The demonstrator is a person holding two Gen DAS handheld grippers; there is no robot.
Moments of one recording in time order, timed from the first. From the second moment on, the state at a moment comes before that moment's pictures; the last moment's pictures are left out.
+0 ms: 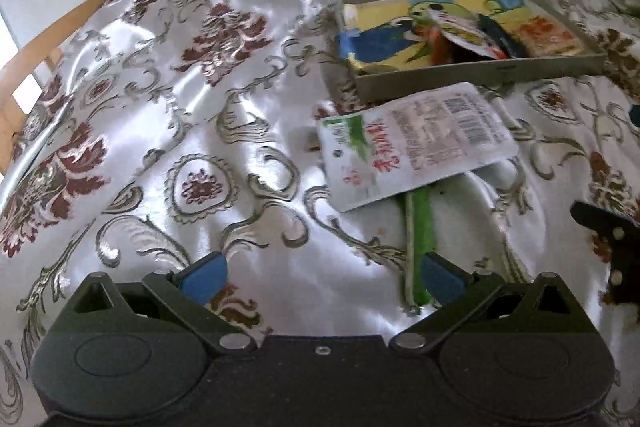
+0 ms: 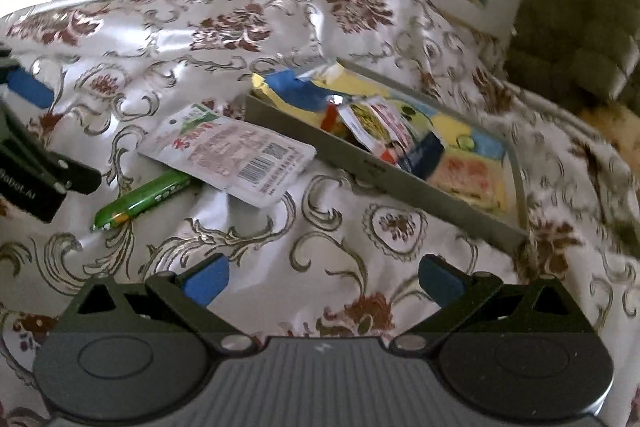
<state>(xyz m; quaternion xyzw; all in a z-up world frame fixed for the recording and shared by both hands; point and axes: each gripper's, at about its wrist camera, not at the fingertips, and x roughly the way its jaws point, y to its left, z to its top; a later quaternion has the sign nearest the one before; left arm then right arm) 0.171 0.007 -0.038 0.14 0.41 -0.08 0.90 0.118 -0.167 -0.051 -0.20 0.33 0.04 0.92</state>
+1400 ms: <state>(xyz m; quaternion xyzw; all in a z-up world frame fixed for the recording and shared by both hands) 0.206 0.027 -0.058 0.09 0.44 -0.05 0.89 0.188 -0.088 -0.108 -0.42 0.20 0.11 0.88</state>
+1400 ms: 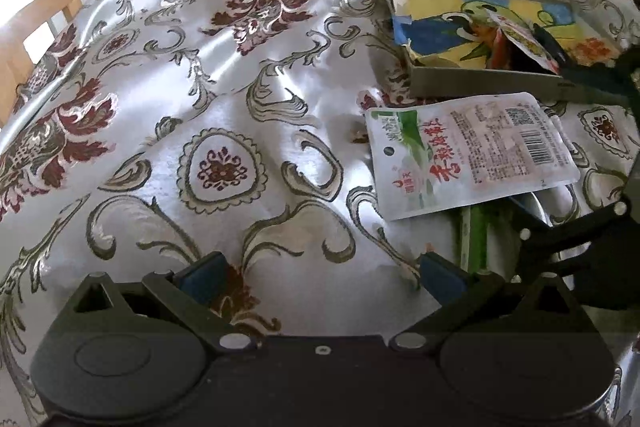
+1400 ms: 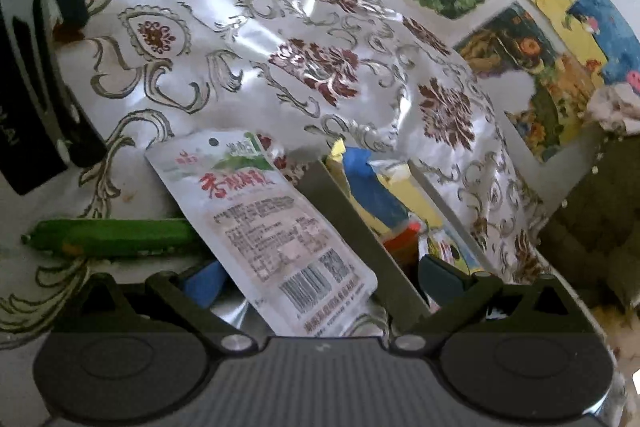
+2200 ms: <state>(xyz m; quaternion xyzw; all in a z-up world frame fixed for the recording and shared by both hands) 0.211 0.016 -0.057 0.06 0.41 -0.15 0.90 0.212 -0.150 -0.056 -0.22 0.32 0.09 0.92</state>
